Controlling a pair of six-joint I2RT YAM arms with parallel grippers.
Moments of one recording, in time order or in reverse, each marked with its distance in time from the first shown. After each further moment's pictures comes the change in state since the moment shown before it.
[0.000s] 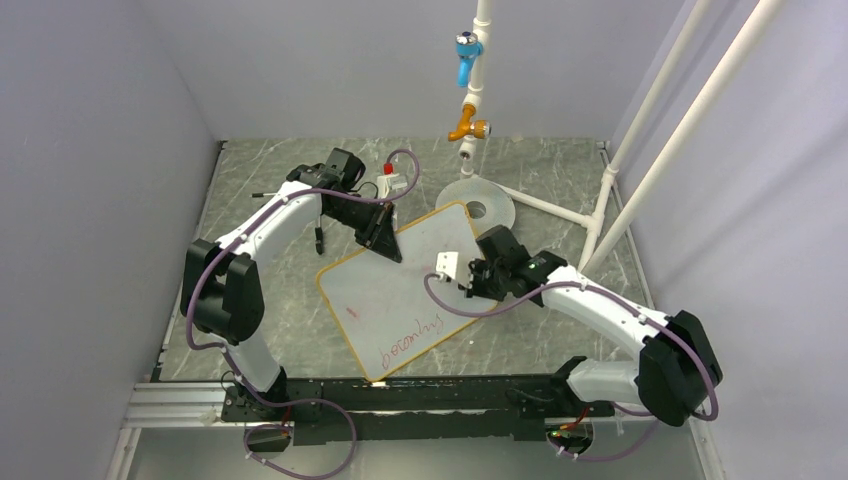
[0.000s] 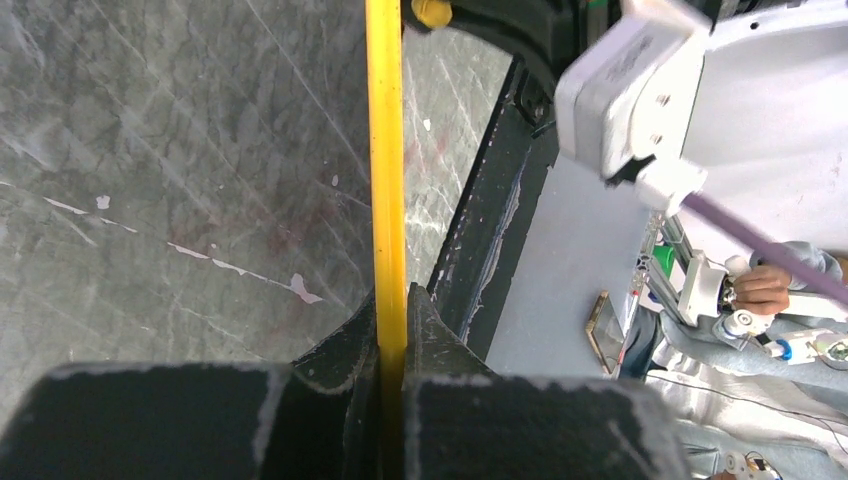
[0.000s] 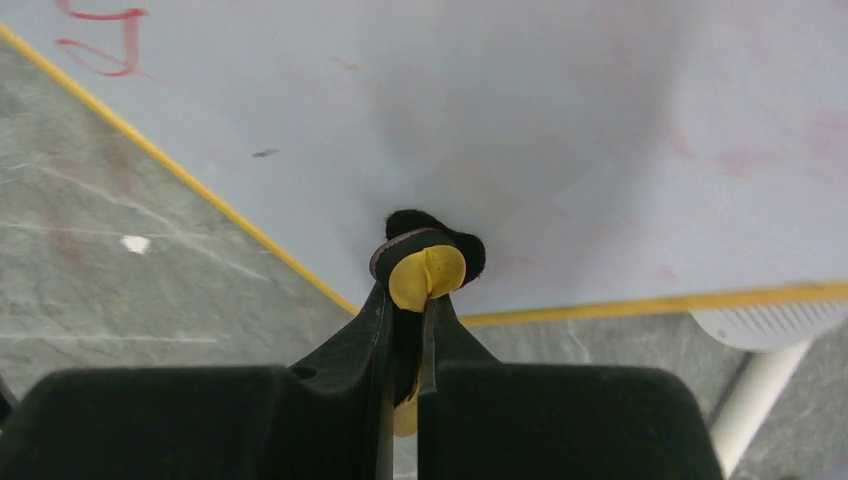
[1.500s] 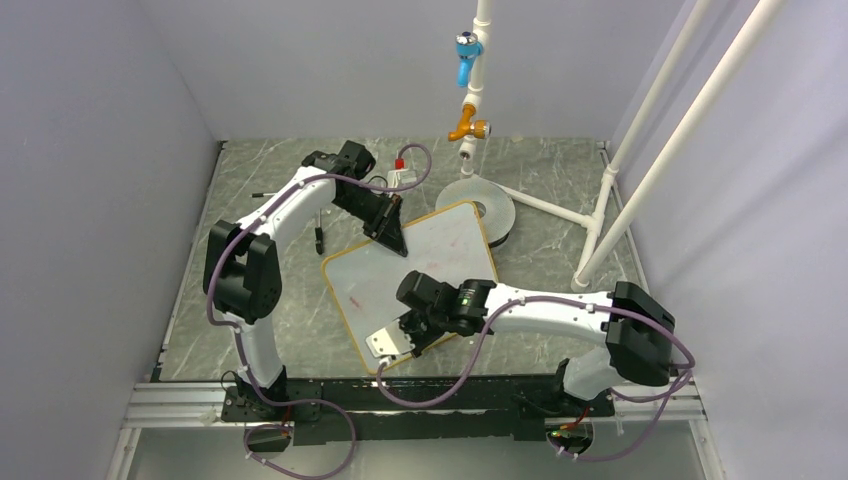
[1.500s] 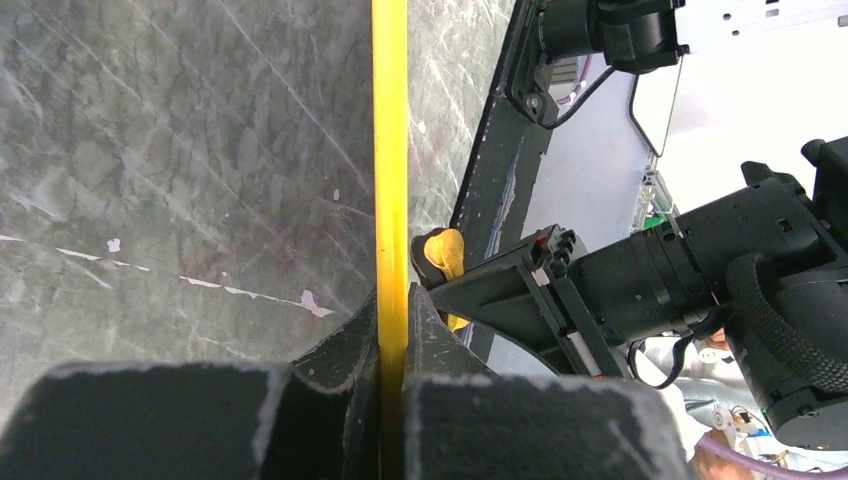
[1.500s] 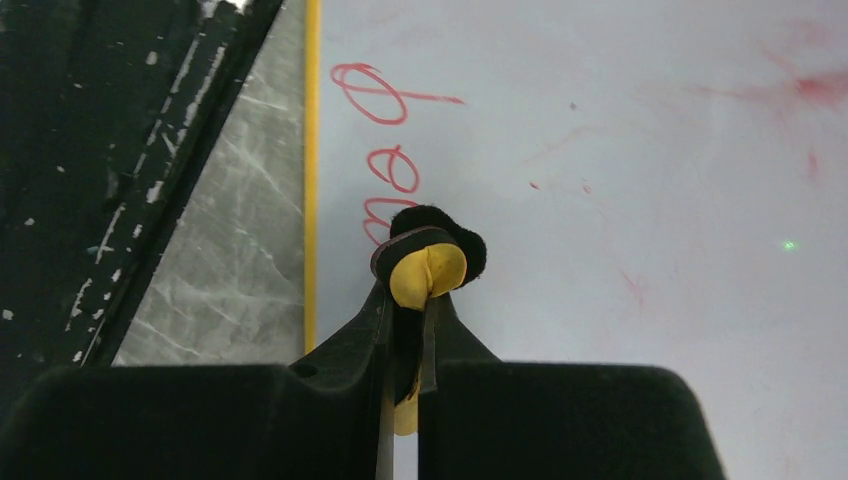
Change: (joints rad) left arm -0.005 0.161 0.179 -0.134 0.048 0.116; right arm 0.497 0.244 0.194 0.056 -0.085 -0.180
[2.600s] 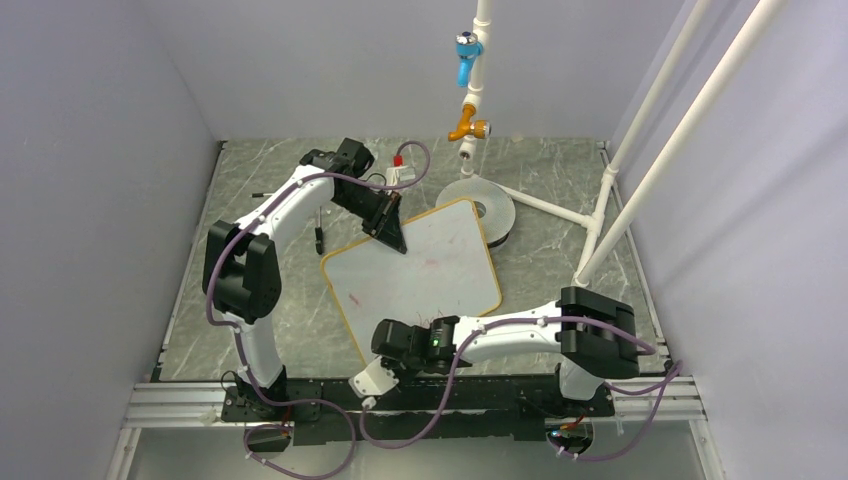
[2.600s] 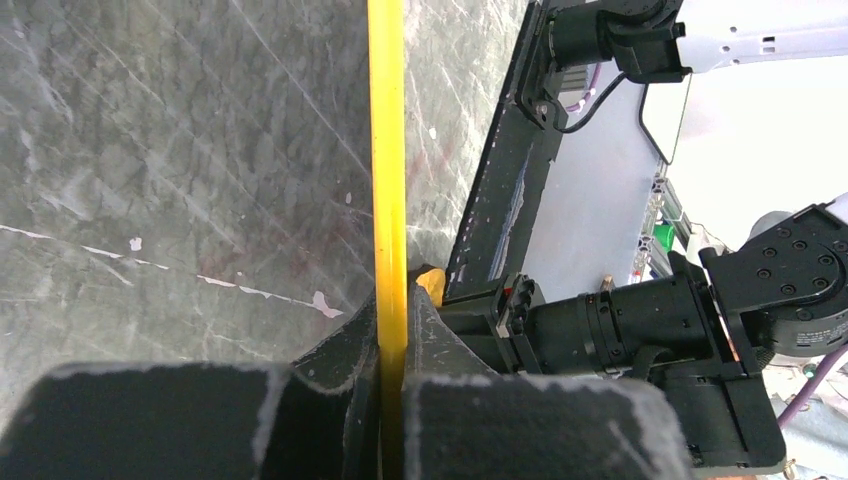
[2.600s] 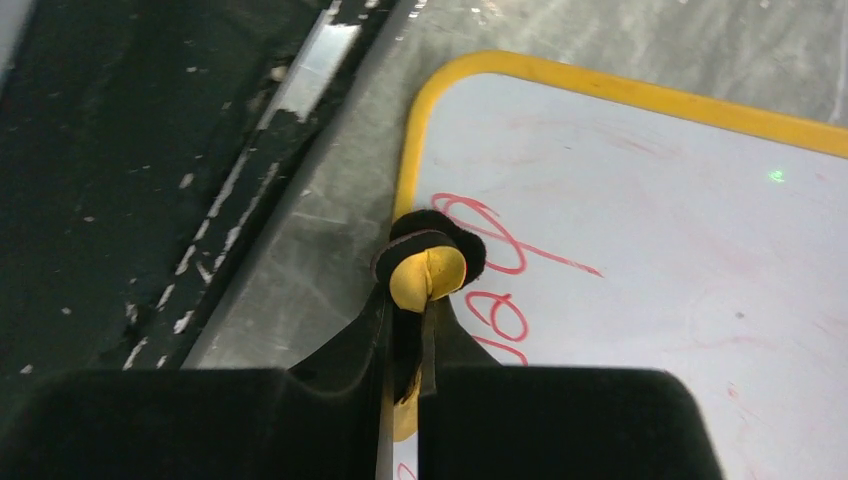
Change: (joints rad) left arm 0.005 0.000 0.012 0.003 -0.015 -0.002; right arm 0.225 0.176 -0.029 0.135 0.225 0.056
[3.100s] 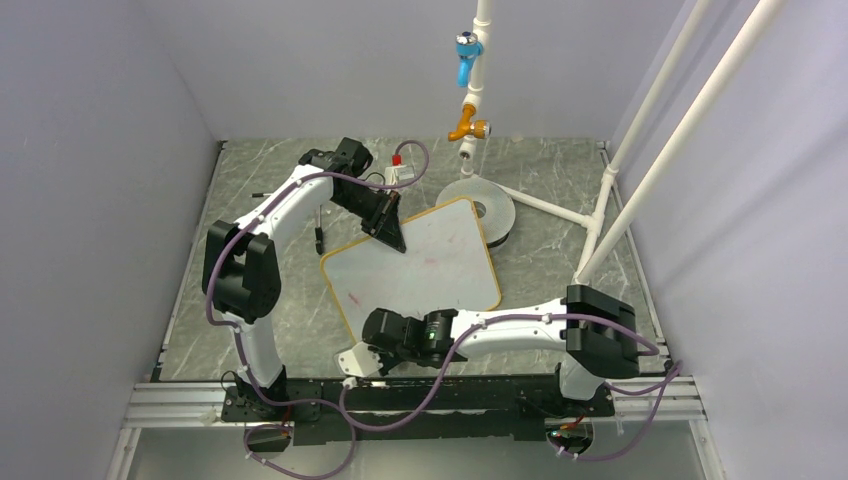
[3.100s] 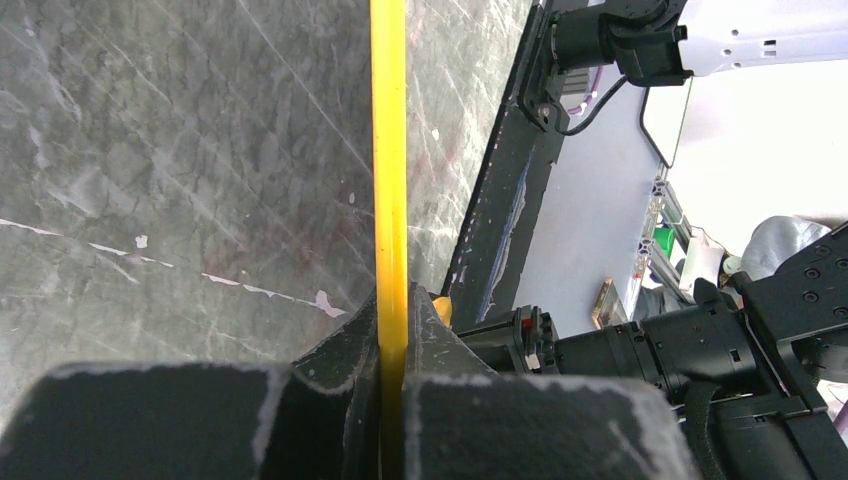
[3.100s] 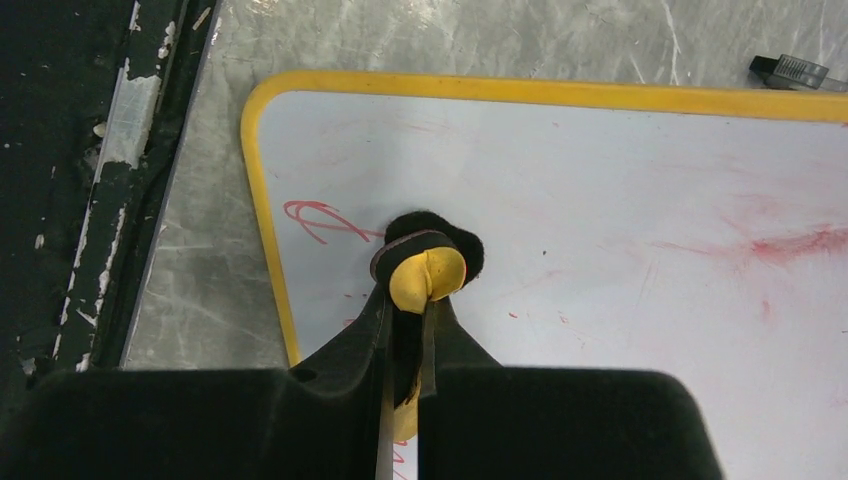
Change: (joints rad) left arm 0.007 0.000 0.000 0.009 -0.002 -0.008; right arm -0.012 -0.004 0.086 0.045 0.138 0.119
